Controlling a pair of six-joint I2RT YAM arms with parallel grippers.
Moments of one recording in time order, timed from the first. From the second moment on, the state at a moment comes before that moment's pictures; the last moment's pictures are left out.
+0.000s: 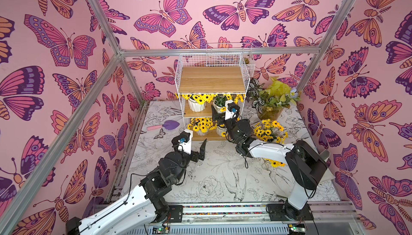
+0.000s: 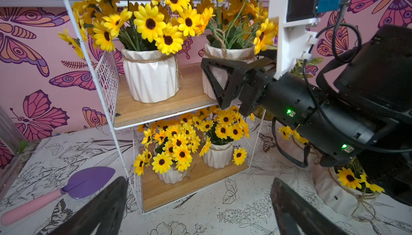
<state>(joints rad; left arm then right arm) -0.89 0.68 0.59 0.01 -0.51 -0.06 0.78 1.77 1.04 1.01 0.37 -0.07</state>
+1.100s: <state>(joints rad) -0.88 0.56 0.69 -0.10 -0.64 -0.05 0.91 1.59 0.87 0.78 0.16 -0.06</state>
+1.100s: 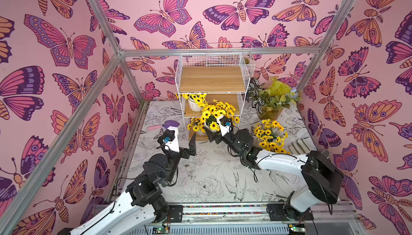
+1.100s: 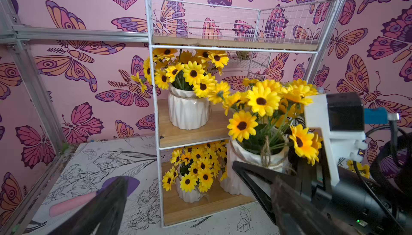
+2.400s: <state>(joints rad) -0.88 0.34 0.75 -0.53 -0.81 -0.25 1.06 2.17 1.25 0.85 0.06 0.11</state>
